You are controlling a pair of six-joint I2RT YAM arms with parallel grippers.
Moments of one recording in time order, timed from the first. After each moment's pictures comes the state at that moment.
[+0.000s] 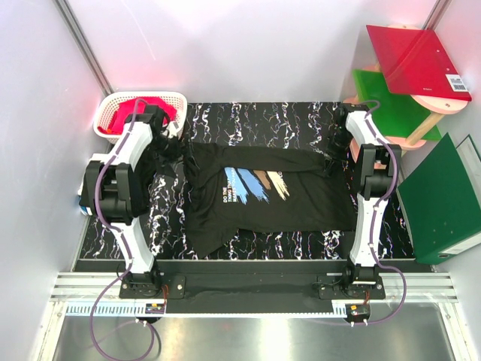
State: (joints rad) left arm -0.02 1.91 1.62 -1.09 0.41 -0.26; right arm -0.02 2.33 2.00 -1.26 -0.09 0.37
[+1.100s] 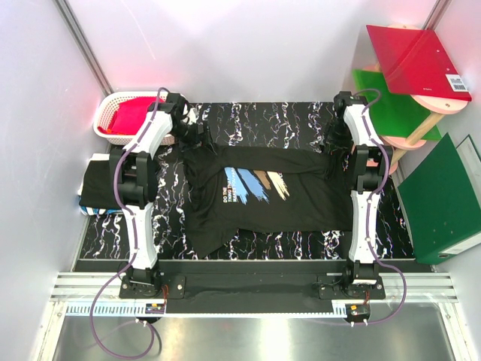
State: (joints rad) left arm -0.14 2.17 1.94 -1.05 0.45 -0.32; right arm -0.02 2.54 2.40 -1.29 0.07 0.37
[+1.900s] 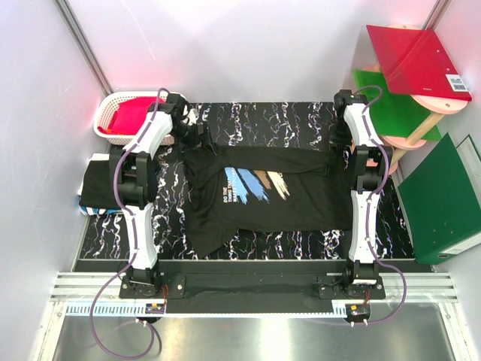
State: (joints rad) left arm -0.14 2.17 1.93 -1.05 0.44 -0.32; right arm -0.02 2.55 2.43 -1.31 0.17 0.37
